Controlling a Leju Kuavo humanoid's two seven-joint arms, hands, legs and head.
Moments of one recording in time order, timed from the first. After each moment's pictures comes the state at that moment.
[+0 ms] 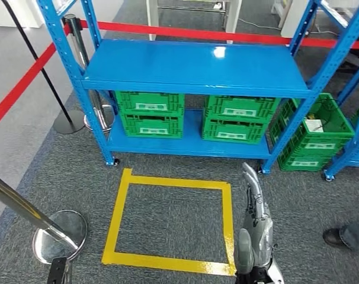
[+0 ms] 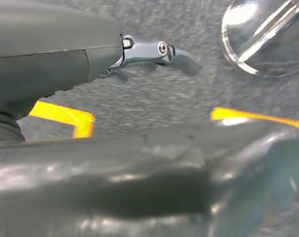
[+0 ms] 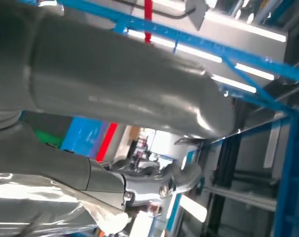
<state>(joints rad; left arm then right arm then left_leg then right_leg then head) -0.12 -0.19 0.99 -0.20 -0.98 0.12 -0.34 0.18 -0.02 0.51 -1.84 0.35 -0.40 -0.57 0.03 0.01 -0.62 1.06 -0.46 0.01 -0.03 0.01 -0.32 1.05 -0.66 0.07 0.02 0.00</state>
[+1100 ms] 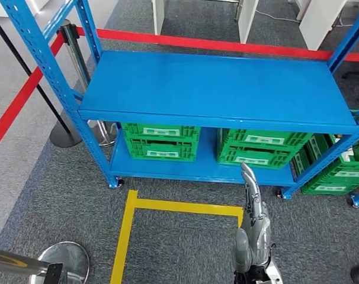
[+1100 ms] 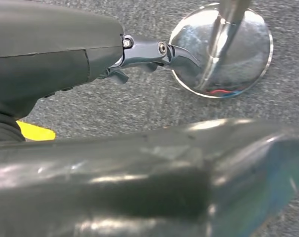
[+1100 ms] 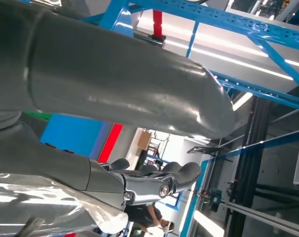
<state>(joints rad) -0.08 -0.17 1.01 -0.20 -0.97 0.12 -0.35 0.17 -0.02 0.53 -1.83 0.36 -0.40 -0.57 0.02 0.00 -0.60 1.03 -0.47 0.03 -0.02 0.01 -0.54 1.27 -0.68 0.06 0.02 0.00</state>
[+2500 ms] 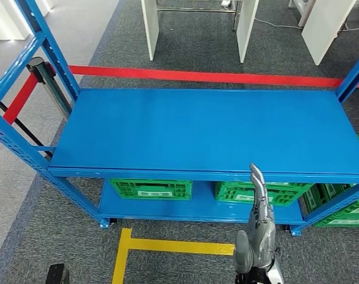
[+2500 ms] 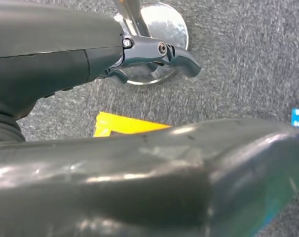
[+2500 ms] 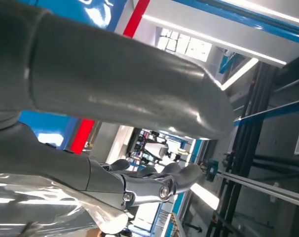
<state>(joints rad) -0.09 -0.17 1.01 -0.20 -0.96 0.12 -0.35 0.18 -0.01 0.52 -1.82 0.44 -0.48 -0.57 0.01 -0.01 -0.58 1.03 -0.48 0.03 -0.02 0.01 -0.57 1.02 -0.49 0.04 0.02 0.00</state>
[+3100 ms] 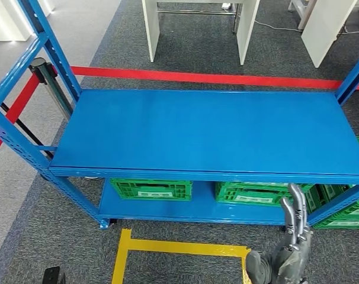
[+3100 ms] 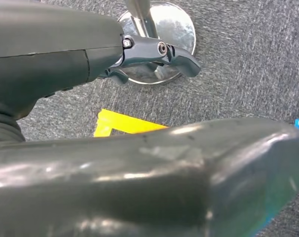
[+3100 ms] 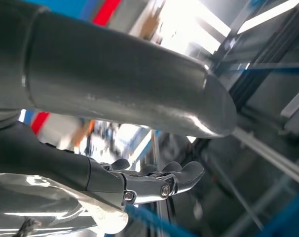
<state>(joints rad) -0.08 -0.18 1.04 -0.20 -0.93 0.14 -0.36 0.35 0.11 0.27 -1.91 0.80 -0.65 -0.67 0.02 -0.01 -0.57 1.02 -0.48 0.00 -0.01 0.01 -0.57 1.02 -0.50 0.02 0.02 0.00</state>
